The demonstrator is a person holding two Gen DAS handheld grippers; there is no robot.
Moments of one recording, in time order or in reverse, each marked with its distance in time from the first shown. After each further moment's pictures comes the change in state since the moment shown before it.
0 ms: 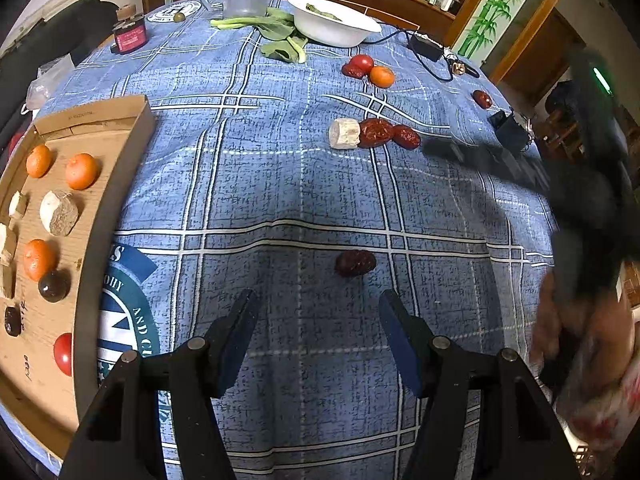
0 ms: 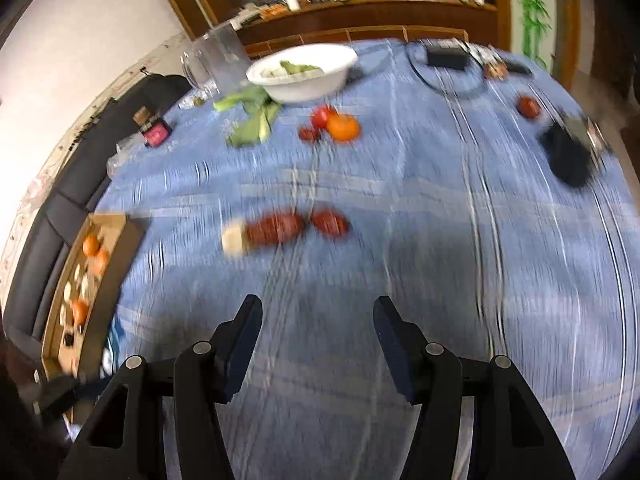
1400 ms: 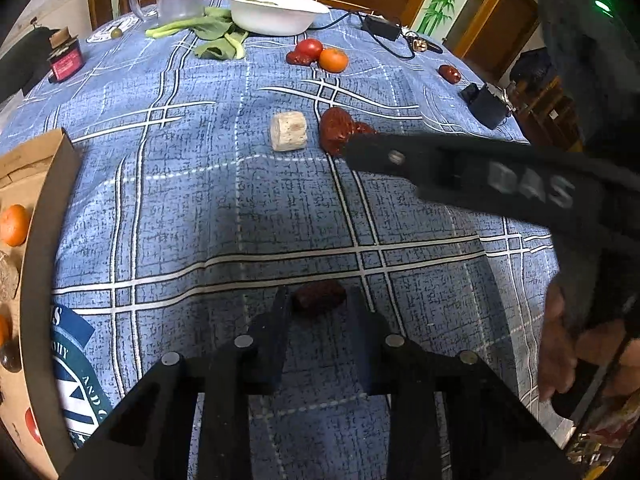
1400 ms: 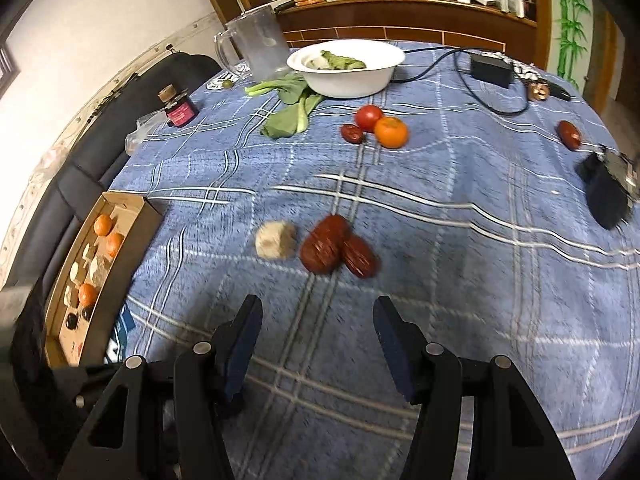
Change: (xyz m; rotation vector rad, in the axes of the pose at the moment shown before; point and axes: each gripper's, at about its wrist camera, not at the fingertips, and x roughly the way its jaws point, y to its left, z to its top) left arm 0.040 -0.020 0.015 0.138 0.010 -0.087; right arm 0.012 0.021 -0.008 -0.053 0.065 0.059
